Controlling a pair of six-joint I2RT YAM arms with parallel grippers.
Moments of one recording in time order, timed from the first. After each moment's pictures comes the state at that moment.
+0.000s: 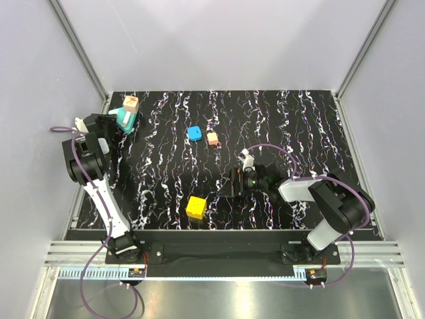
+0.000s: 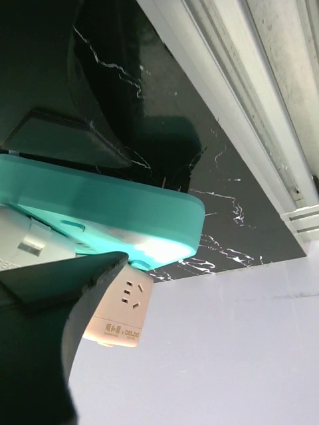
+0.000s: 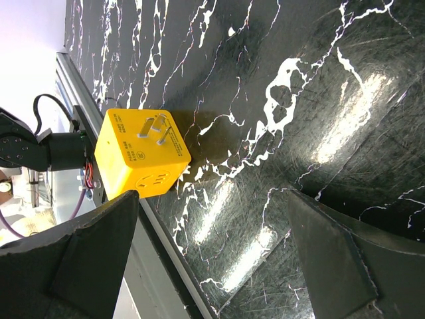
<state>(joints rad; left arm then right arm) 0.40 2.27 1.32 0.58 0.12 -1.14 0.60 1.60 0.53 0.47 -0.60 0.66</state>
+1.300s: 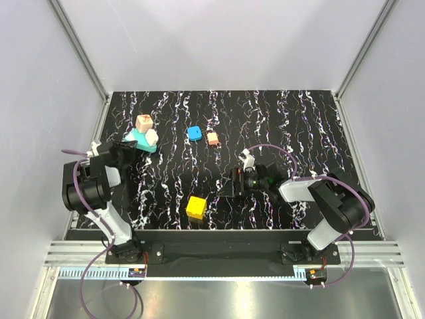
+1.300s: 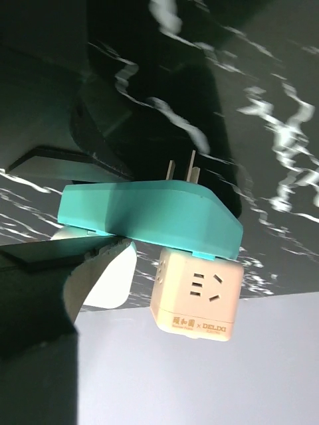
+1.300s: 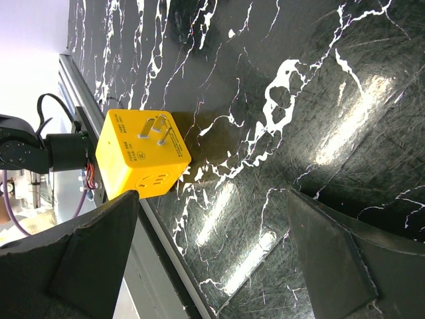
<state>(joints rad) 0.29 1.77 0.61 0.74 0.19 -1.15 0.59 1.61 0.52 0.50 -0.60 0.66</state>
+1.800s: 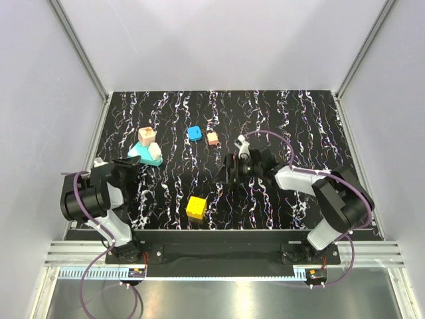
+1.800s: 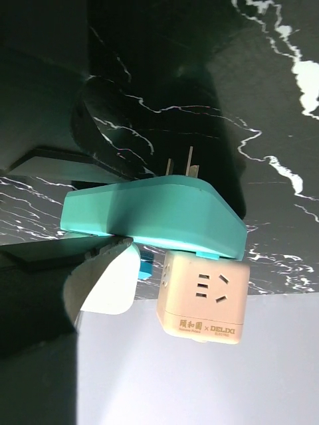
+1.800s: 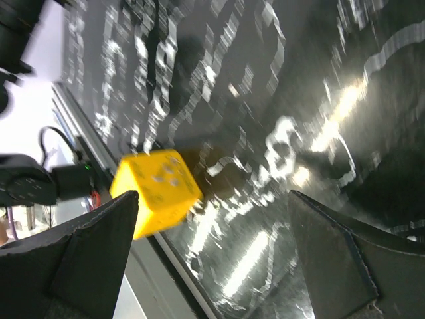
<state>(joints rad) 0.32 1.67 0.27 1.01 0.27 -1.19 0.59 1.61 0.73 0.25 -0.54 0.65</state>
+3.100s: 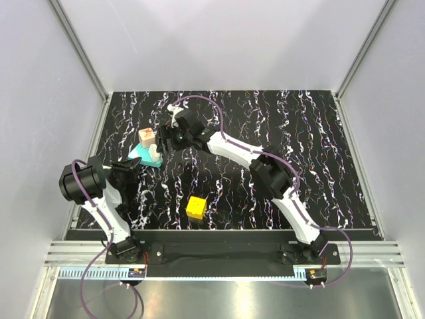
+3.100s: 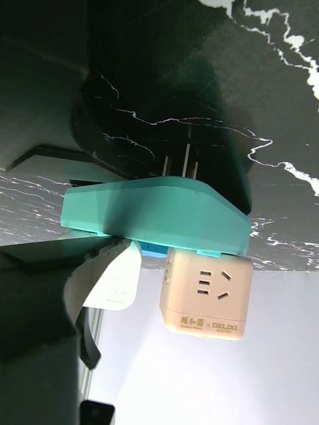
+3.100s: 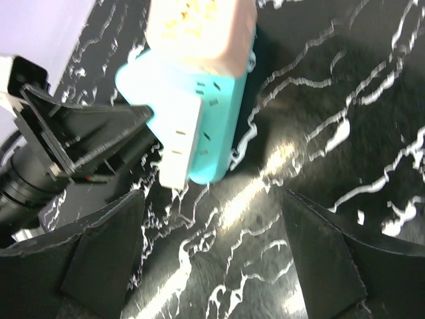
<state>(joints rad) 0.41 1.92 0.26 1.34 0.48 -1.28 0.84 2.39 2.05 -0.24 -0.22 0.47</state>
